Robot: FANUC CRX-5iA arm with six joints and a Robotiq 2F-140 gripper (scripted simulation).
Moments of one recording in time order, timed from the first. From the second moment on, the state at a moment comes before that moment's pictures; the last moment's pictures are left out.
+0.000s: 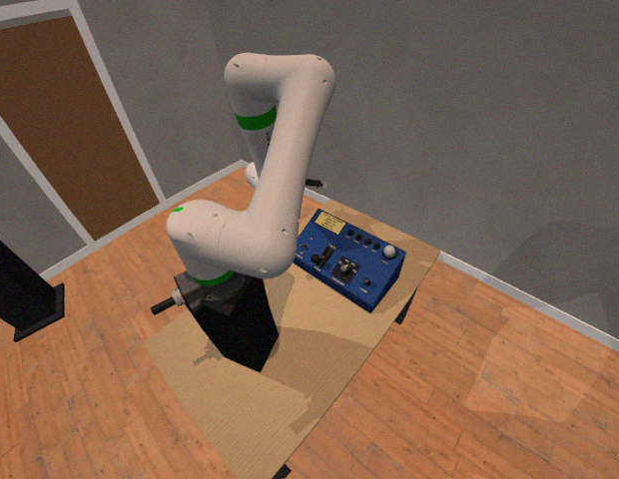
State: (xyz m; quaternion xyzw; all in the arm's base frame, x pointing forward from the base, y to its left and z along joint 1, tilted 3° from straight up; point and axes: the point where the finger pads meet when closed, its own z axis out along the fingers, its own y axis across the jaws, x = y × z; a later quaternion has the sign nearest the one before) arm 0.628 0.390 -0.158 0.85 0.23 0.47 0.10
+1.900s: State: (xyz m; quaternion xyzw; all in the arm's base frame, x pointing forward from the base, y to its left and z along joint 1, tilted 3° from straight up) arm 0.686 0.233 0.127 0.83 0.08 0.49 0.24
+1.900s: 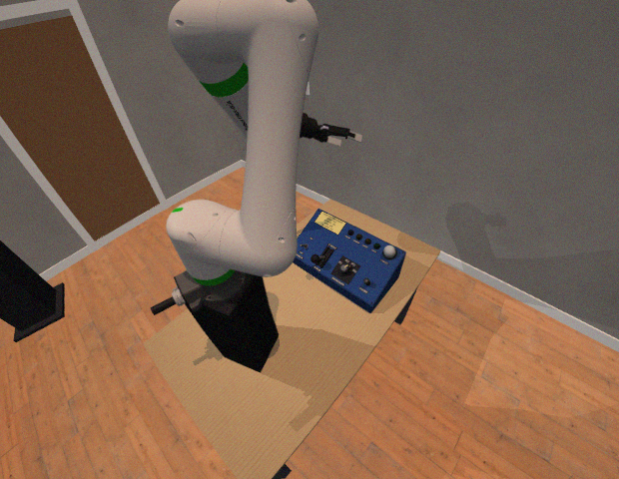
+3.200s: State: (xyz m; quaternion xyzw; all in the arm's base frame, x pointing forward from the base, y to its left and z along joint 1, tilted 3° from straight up) arm 0.572 -0.070 0.244 0.96 -0.13 0.11 0.24
